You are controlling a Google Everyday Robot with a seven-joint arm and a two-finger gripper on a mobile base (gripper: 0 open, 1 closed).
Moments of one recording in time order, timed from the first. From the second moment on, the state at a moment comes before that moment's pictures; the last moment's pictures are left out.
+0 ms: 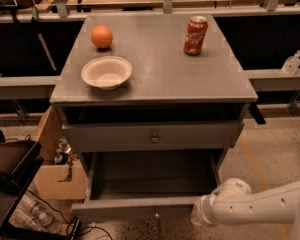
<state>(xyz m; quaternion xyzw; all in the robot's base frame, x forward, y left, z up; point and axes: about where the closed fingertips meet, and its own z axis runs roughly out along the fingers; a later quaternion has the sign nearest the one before) 0.427 -0.174 0.392 -0.71 0.69 0.00 0.15</state>
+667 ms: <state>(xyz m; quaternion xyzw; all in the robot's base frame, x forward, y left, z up) 0.464 -0.162 0.385 -0.71 0.68 -0.01 0.16</state>
